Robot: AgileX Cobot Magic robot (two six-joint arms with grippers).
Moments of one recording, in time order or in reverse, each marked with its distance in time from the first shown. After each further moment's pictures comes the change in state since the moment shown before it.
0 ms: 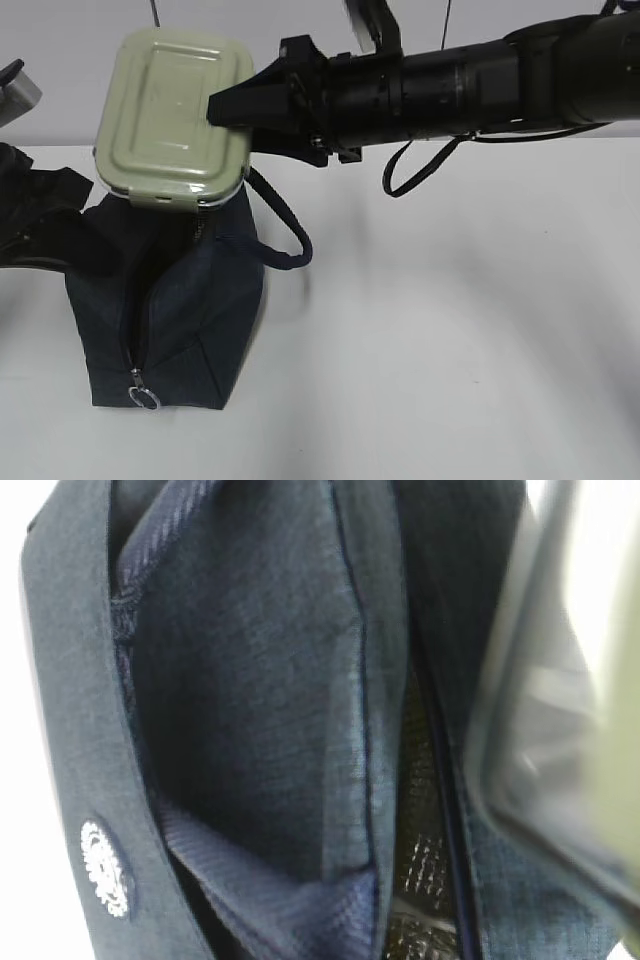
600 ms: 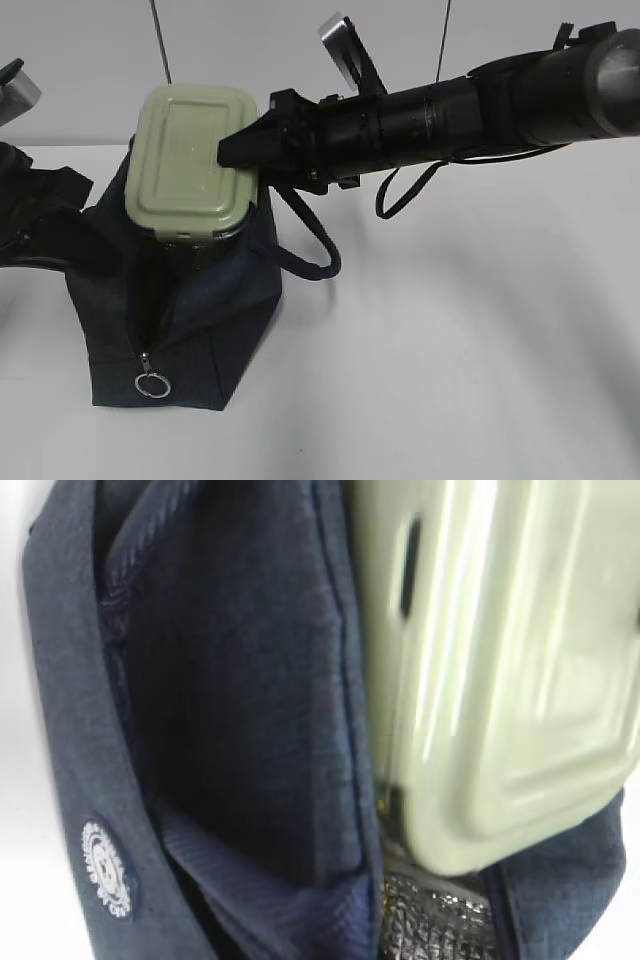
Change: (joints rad) left arm 0.000 0.000 0.000 0.000 -0.003 0.000; right arm 0.002 0.114 -0.056 -0.076 -0.052 0.000
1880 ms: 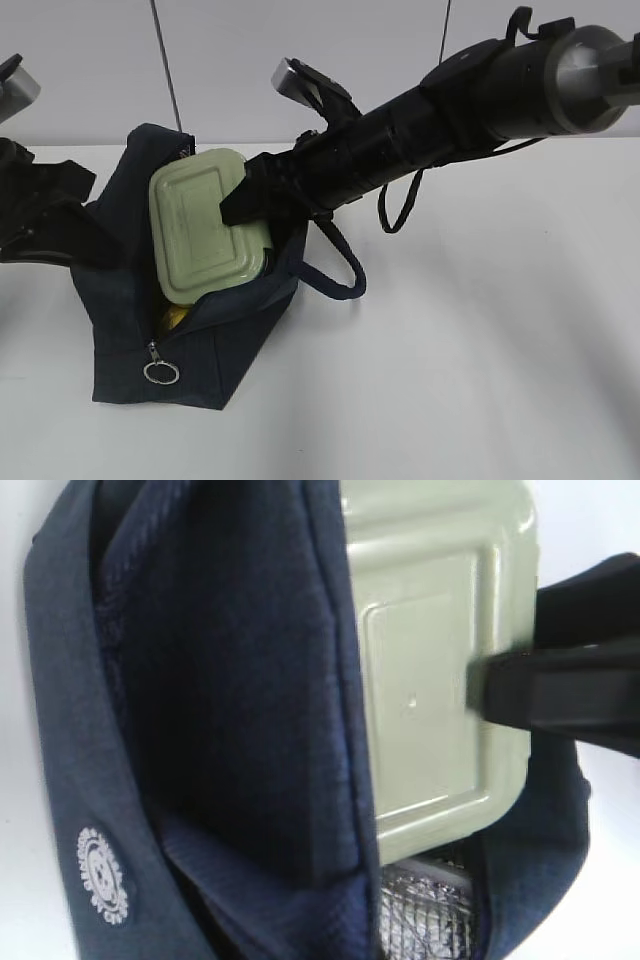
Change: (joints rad) left arm 0.000 0.000 0.000 -0.022 -0.016 0.000; right arm 0.059 0.037 -0.082 -0.391 -0.130 0.166
